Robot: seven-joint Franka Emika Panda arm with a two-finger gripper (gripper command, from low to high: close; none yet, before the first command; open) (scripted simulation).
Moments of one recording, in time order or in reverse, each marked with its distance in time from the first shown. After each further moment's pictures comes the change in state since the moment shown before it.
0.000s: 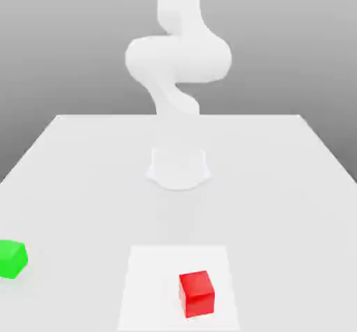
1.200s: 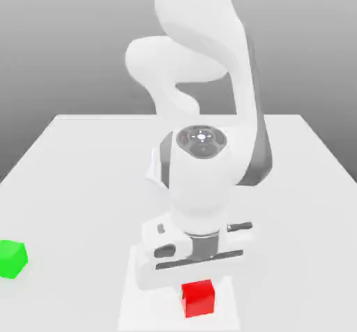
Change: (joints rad) arm 0.062 1.044 0.000 -0.215 0.001 0.537 -0.158
